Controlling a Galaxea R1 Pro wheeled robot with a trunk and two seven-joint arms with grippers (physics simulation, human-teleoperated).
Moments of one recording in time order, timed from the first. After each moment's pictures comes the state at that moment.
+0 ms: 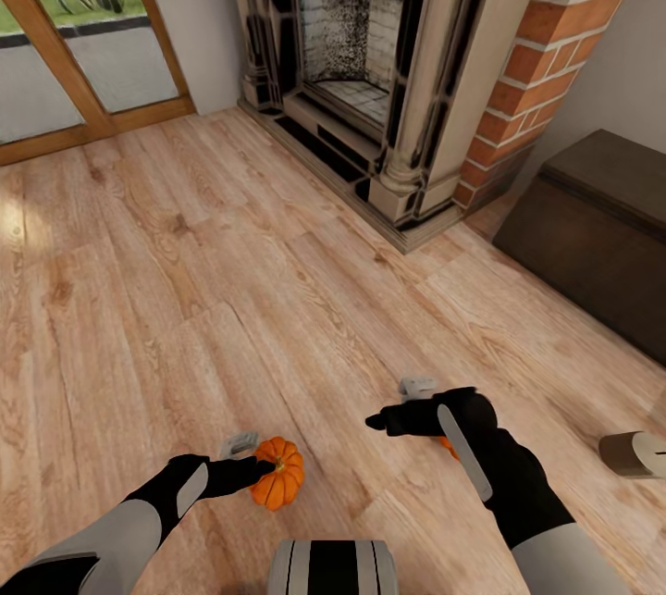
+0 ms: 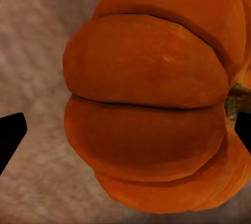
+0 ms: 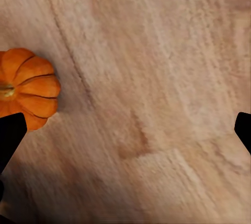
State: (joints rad) left arm -0.74 0.03 0.09 -0.21 0.15 0.41 -0.34; right arm -0.55 -0.04 0.23 -1.26 -0.26 1.04 0.18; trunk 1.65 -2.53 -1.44
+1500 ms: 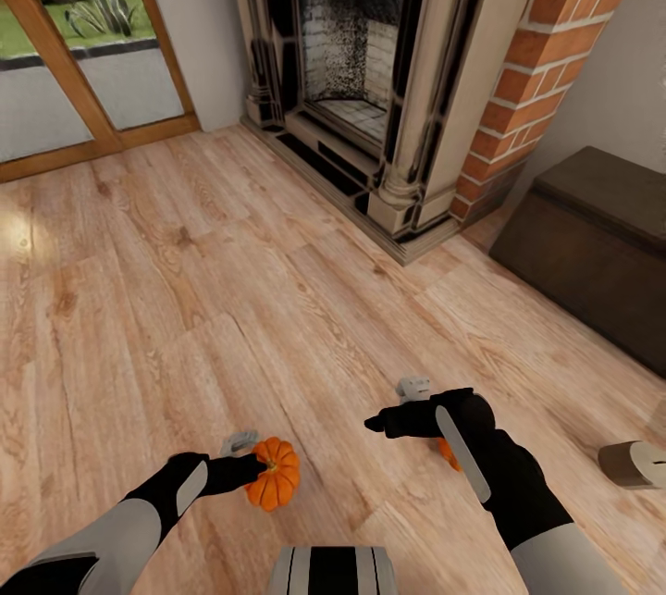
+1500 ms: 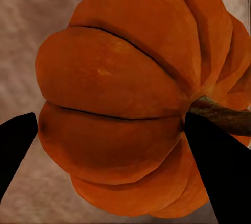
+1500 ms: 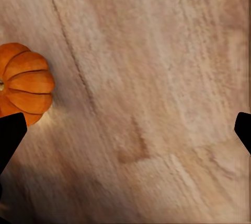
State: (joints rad) left arm -0.74 0.03 0.10 -0.23 0.15 0.41 -0.35; right arm -0.55 -0.04 0.25 -1.26 -0.25 1.04 0.17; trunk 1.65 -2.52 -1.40
